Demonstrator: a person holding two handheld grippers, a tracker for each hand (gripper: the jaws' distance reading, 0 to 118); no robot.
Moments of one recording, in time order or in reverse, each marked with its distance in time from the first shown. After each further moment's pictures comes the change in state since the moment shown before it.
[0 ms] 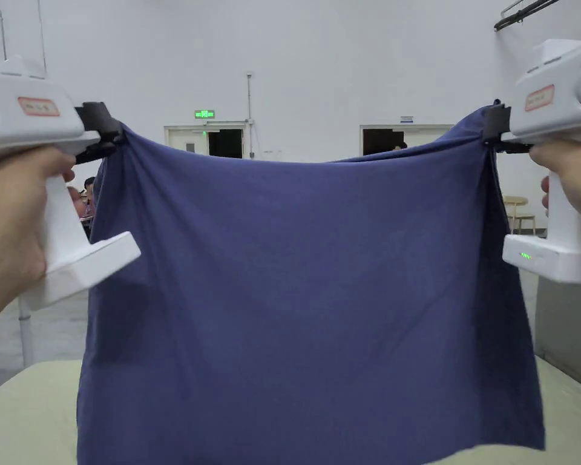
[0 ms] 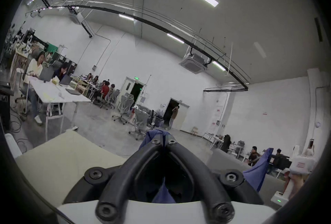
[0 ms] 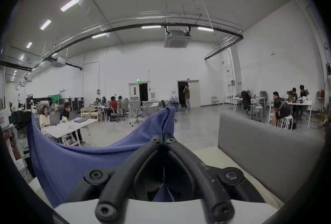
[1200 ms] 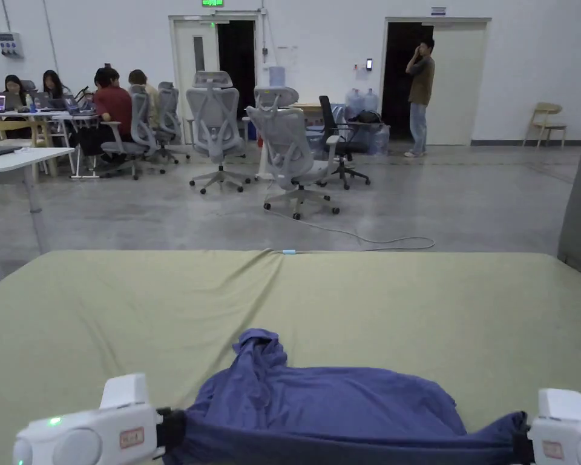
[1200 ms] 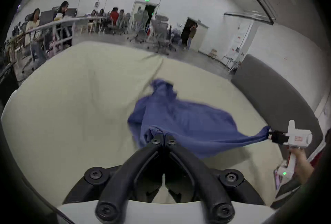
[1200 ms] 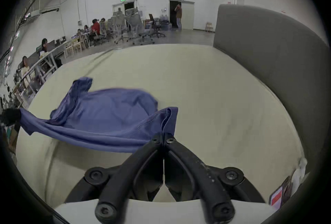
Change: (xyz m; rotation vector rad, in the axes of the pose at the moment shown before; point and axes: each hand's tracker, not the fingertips) left arm -0.157 -0.462 0.075 -0.784 0.168 -0.054; right arm 0.091 -0.516 -0.020 -0.720 -0.059 0.048
